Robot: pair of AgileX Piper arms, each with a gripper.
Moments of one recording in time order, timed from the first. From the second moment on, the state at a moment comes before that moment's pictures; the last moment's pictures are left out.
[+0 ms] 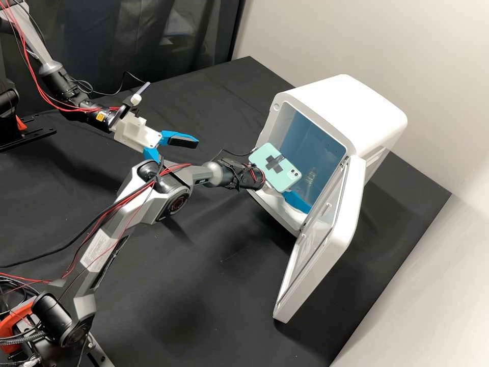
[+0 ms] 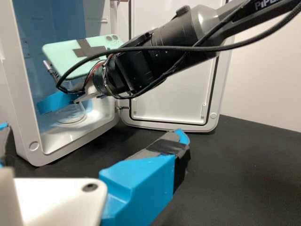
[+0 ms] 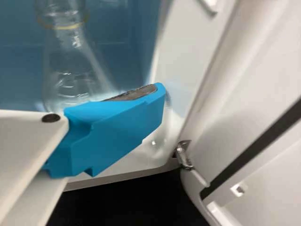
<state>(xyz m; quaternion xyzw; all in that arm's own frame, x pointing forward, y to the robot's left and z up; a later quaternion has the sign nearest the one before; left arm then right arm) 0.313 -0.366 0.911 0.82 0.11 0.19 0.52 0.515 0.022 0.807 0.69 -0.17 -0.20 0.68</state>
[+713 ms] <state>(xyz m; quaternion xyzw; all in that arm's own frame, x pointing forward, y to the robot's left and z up) 0.314 -0.368 0.909 0.83 0.11 0.19 0.52 0.543 0.028 0.801 0.67 -0.16 -0.20 0.70</state>
